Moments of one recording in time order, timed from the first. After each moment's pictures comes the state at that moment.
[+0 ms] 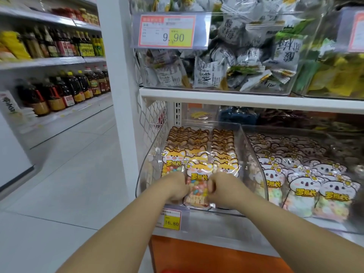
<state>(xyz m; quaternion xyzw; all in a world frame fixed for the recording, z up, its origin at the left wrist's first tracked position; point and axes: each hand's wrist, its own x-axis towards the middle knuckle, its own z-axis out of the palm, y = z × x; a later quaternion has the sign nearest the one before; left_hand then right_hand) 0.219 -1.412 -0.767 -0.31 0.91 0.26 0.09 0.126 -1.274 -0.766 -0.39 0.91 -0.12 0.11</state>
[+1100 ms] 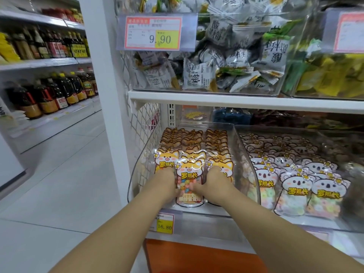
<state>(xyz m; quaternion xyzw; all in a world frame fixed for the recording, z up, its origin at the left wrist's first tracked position) 0.225 -1.411 -0.764 -0.33 0.92 0.20 0.02 0.135 -1.285 -0.760 -0.26 0.88 -0.34 0.20</state>
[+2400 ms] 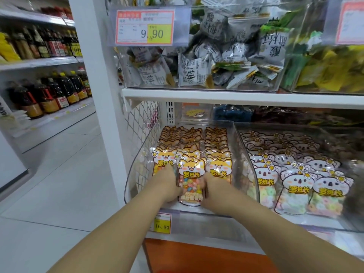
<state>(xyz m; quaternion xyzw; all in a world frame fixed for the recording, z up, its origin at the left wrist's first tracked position) 0.219 -1.411 -0.770 -0.35 0.91 0.23 0.02 0.135 -1.266 -0.769 -0.40 0.88 -0.17 0.18</state>
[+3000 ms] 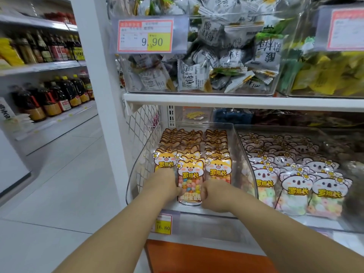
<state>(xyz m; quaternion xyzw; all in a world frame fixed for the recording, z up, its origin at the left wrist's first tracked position) 0.221 -1.409 -0.762 -0.33 0.93 0.14 0.01 0.134 -1.271 -0.756 -0.43 0.88 -0.05 0.20</state>
